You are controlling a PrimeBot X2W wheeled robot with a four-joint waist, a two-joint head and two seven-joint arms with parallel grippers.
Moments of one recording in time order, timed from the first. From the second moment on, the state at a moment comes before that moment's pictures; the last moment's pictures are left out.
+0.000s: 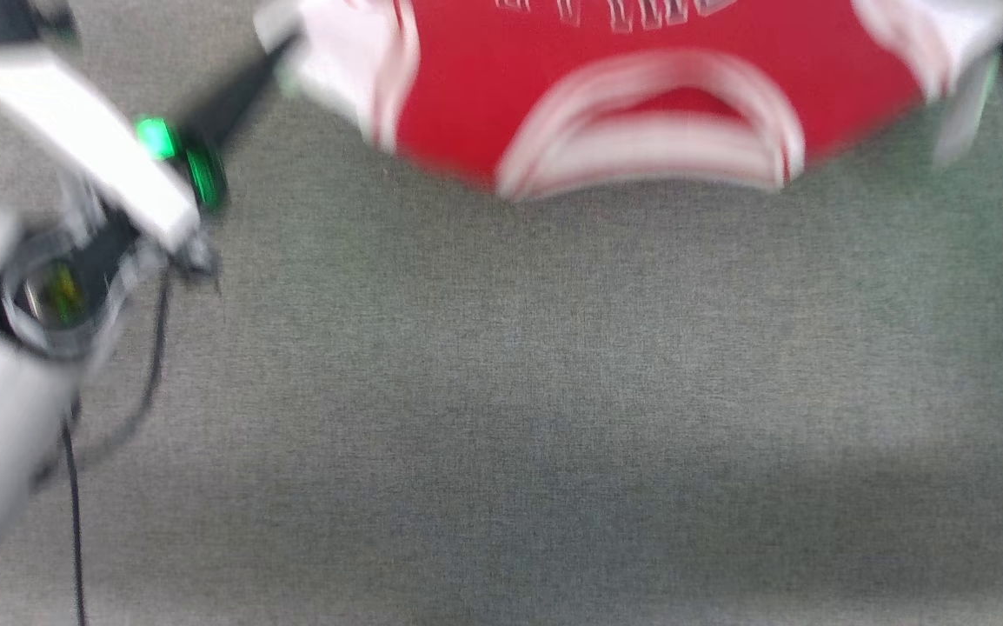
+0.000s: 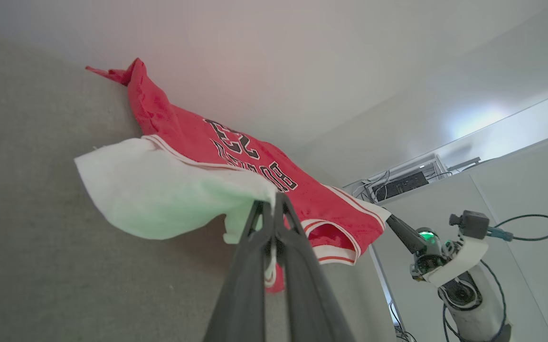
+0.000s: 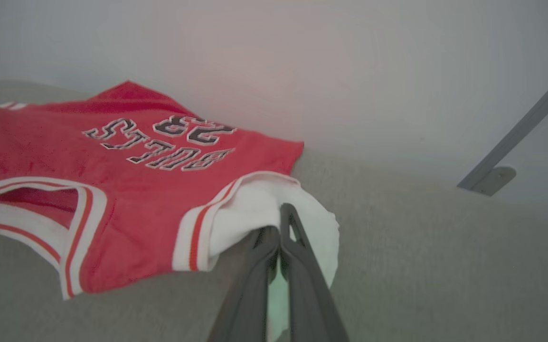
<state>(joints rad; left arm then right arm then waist) -0.94 0.69 -0.74 0.24 -1.71 -0.13 0.14 -0.75 -0.66 0.29 0.22 0.72 0.13 0.28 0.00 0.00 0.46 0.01</state>
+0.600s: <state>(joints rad) -0.39 0.87 -0.83 -0.04 -1.55 -0.13 0.02 0.10 -0.68 -0.03 -0.31 0.79 0.13 0.69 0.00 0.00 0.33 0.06</state>
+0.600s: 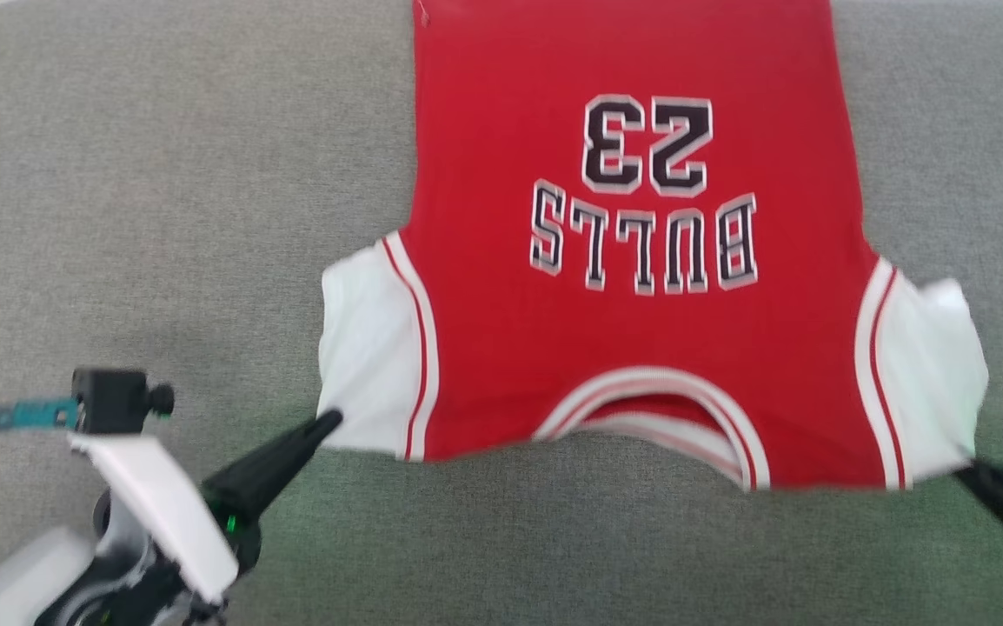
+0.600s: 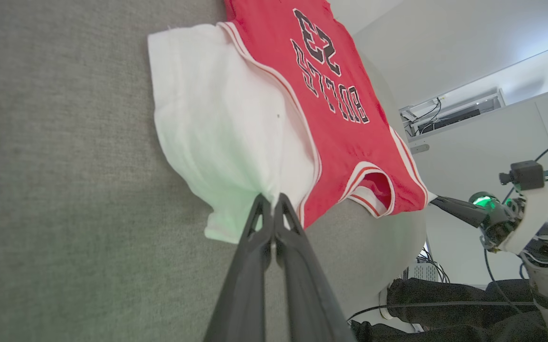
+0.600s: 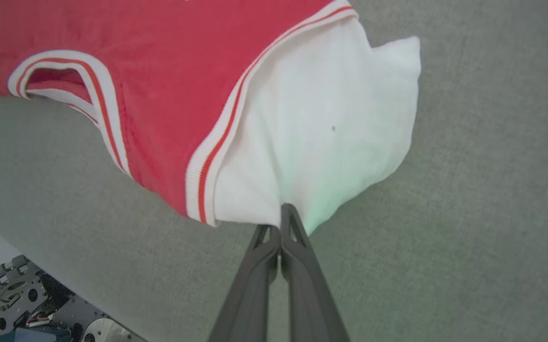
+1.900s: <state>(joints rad) -0.32 0.78 -0.97 0.14 -1.51 -0.13 -0.06 0.13 -0.64 0.10 -0.21 0.64 0.13 0.75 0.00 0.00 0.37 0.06</state>
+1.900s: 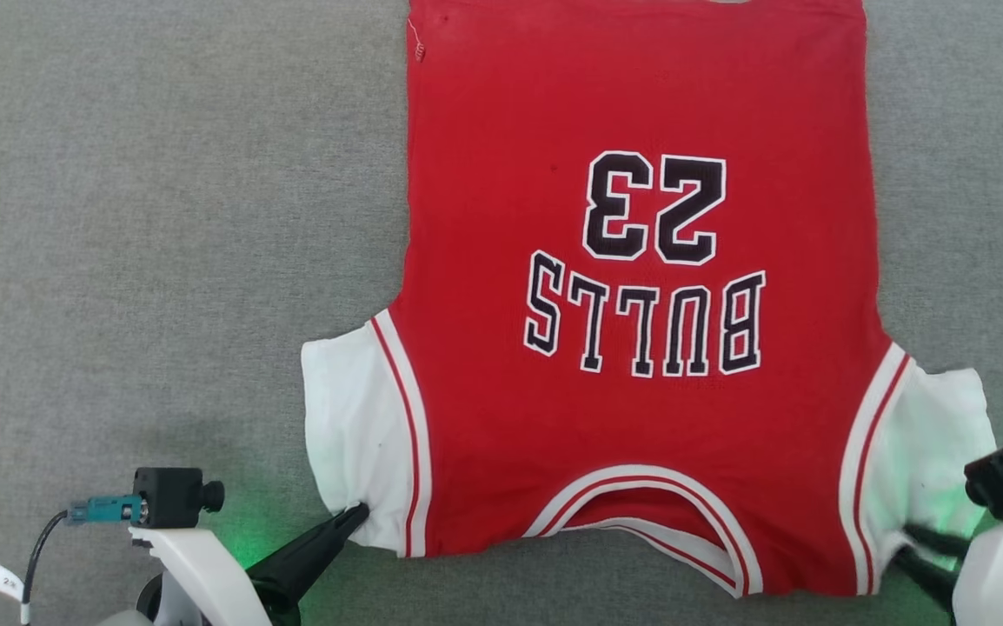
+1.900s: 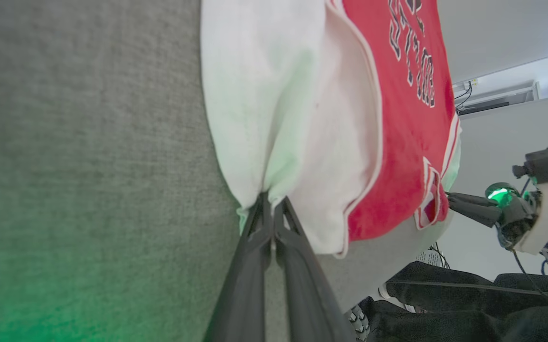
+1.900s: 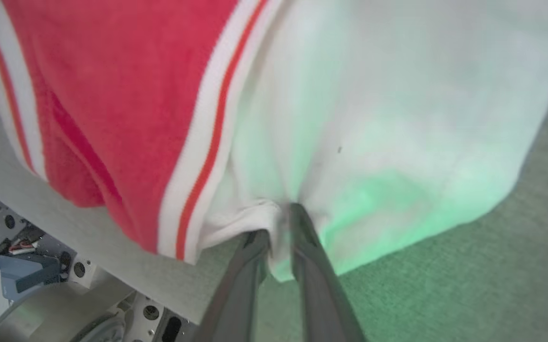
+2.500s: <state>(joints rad) -0.42 0.72 -1.02 0.04 -1.45 -0.13 -0.13 -0.25 -0.80 -0.25 -0.36 0.78 0.13 0.96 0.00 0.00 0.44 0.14</state>
